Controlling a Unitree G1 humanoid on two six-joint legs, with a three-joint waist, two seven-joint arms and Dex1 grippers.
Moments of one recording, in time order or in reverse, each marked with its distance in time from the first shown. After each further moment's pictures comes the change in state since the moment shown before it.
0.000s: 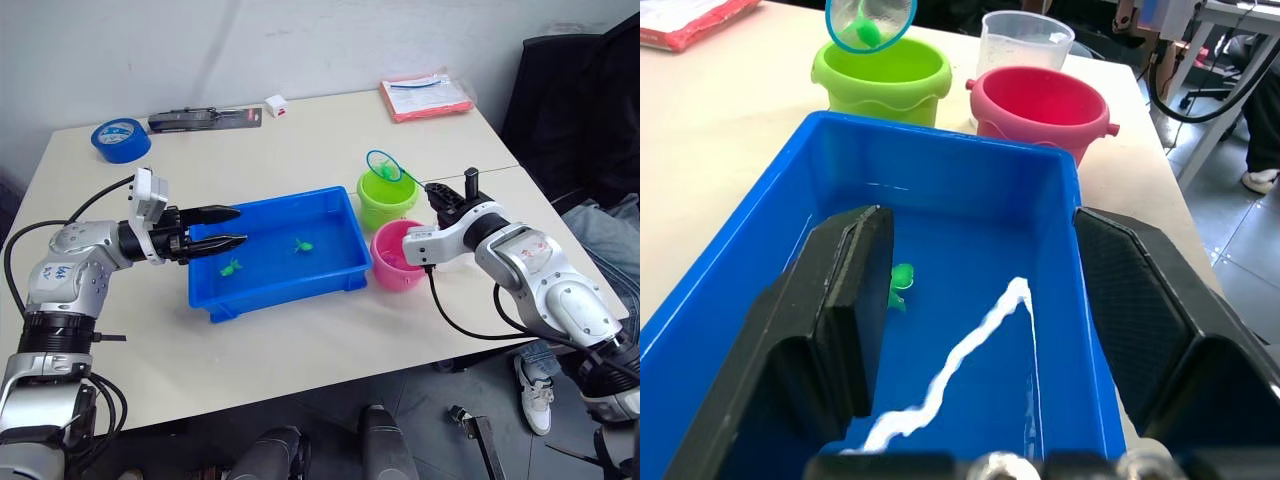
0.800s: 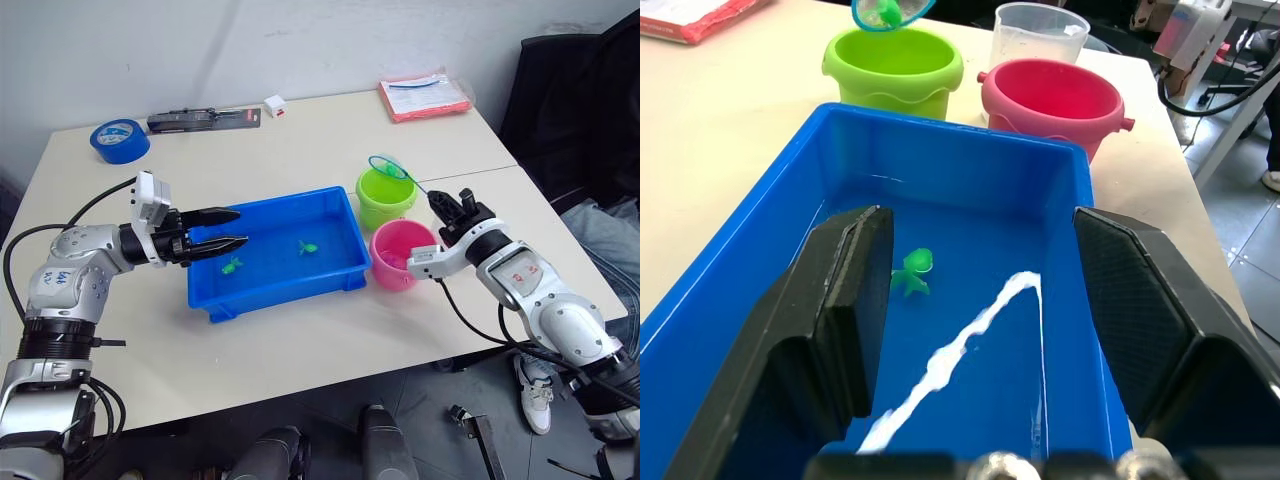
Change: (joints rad) left arm 0.027 0.000 0.000 -0.043 0.000 0.005 0.049; right arm 0.114 0.009 -0.033 -0.017 -0.264 -0.045 -0.164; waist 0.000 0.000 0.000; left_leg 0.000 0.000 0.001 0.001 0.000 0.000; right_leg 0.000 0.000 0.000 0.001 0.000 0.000
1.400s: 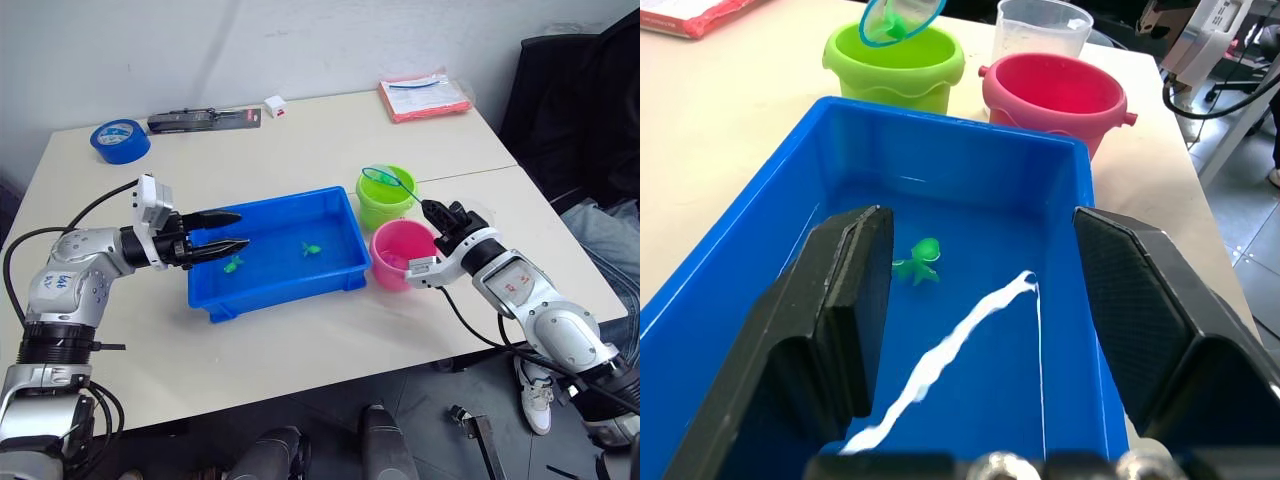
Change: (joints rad) left arm 0.031 -0.001 0.000 -0.040 -0.001 0.012 0.029; right arm 0.001 0.011 0.000 -0.008 -0.122 -0.025 -0.040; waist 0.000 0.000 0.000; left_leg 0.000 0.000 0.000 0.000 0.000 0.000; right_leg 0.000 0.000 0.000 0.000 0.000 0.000
